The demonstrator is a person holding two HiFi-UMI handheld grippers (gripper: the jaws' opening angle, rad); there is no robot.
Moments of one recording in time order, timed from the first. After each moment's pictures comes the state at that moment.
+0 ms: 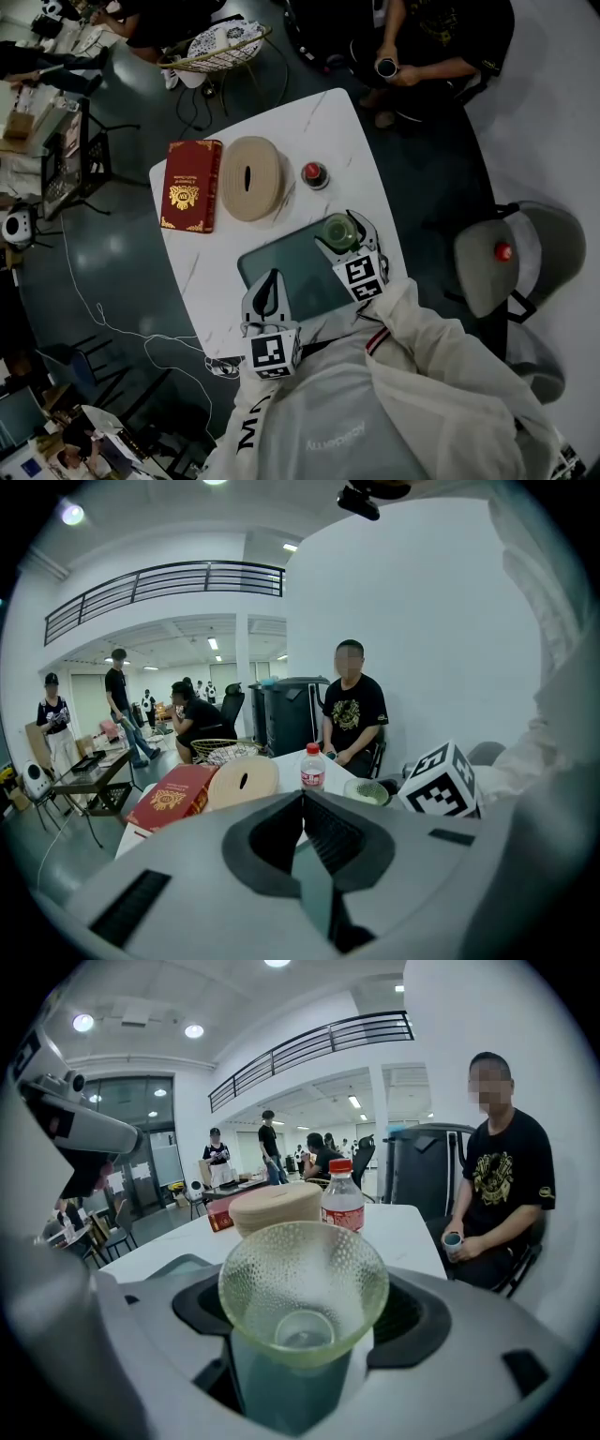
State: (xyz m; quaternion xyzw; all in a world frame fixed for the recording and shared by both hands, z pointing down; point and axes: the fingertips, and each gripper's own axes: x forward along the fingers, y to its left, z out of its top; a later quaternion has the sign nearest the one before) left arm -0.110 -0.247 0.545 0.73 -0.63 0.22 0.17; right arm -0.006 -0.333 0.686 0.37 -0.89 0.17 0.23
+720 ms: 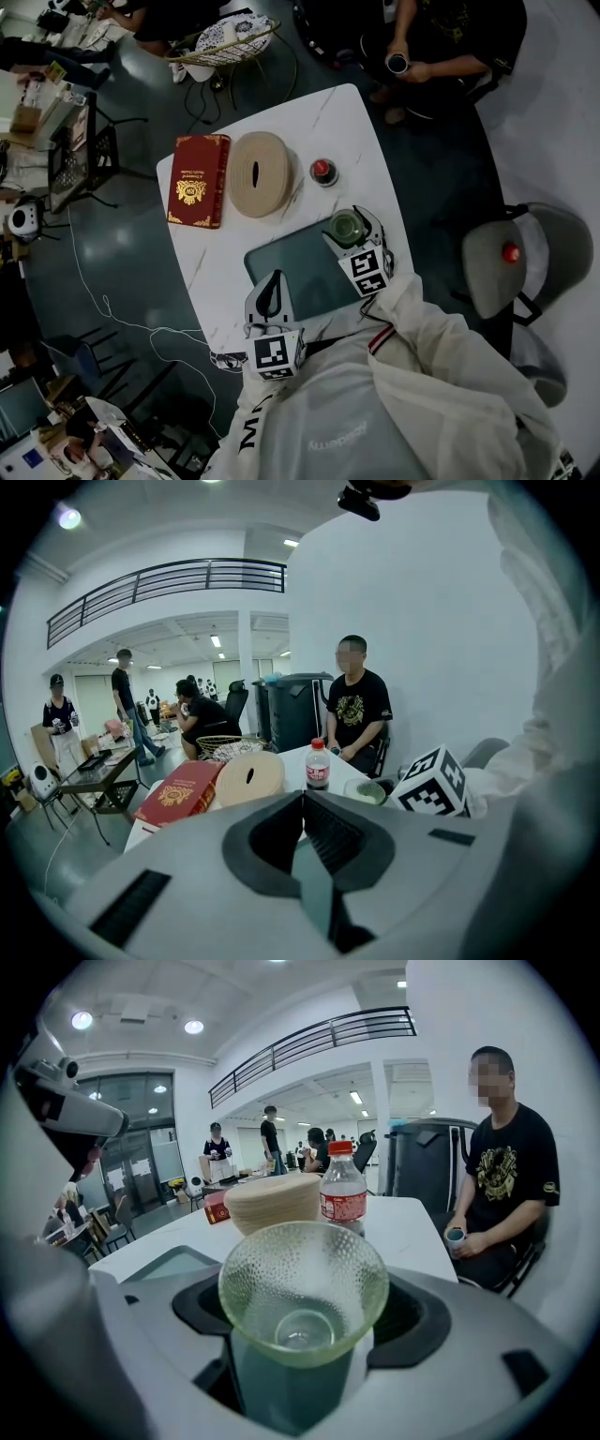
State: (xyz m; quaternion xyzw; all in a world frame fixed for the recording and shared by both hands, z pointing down) left arm -0.117 -0.239 0.547 0.72 -0.63 0.23 0.18; right arm -0.009 -0.338 0.705 0.36 -0.88 0.17 0.24
